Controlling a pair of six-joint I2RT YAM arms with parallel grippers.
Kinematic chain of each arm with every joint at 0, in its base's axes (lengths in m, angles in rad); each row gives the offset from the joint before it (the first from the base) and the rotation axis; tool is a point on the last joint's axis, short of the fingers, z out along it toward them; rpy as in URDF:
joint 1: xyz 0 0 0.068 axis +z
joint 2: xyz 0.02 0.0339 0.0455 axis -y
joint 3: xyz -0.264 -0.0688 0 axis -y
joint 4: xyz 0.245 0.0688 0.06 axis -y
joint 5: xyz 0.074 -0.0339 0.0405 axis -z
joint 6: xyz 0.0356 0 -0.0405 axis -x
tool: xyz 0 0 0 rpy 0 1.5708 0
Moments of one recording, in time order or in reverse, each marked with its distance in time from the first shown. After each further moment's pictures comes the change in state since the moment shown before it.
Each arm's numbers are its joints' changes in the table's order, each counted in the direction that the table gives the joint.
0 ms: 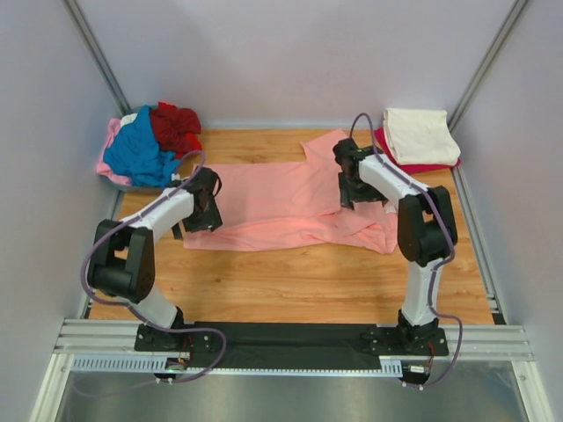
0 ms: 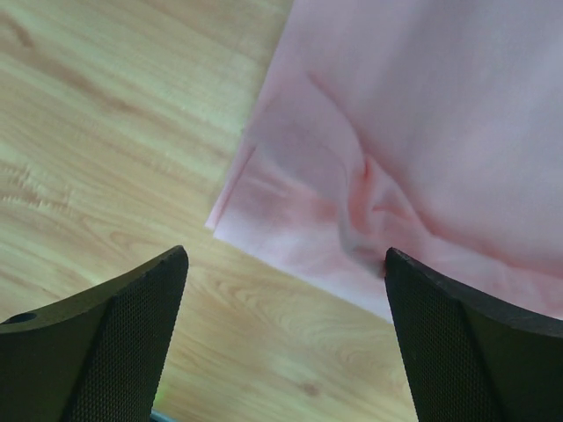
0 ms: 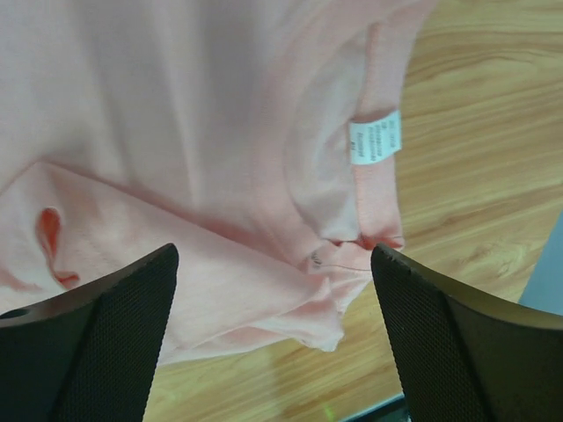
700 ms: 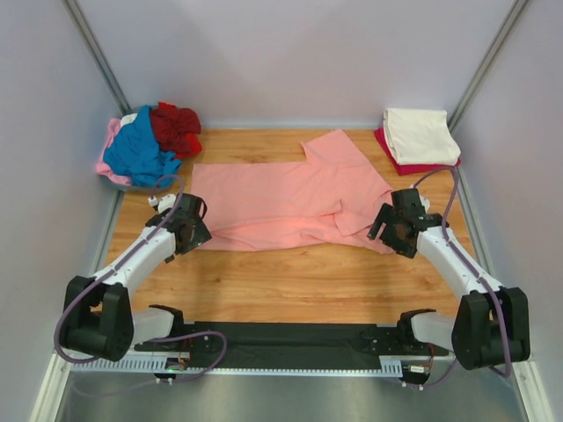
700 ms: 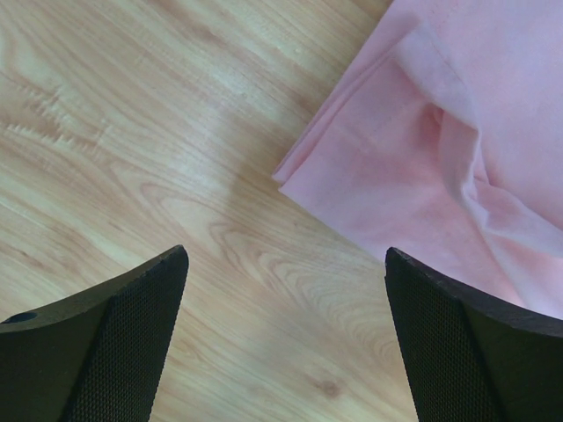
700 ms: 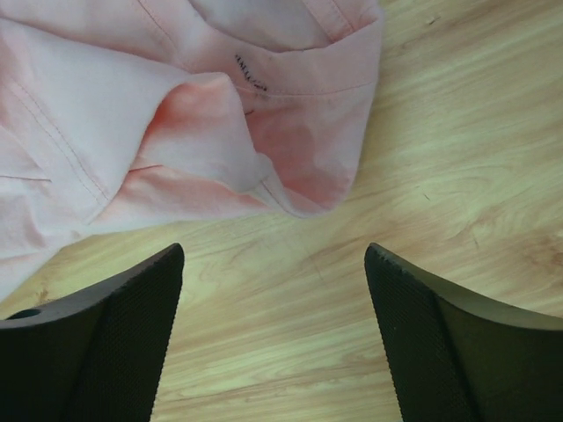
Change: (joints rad) left arm 0.014 0.424 -0.354 0.114 -0.049 0.131; right arm -0.214 0.831 -0.866 0.338 -0.319 -0.290
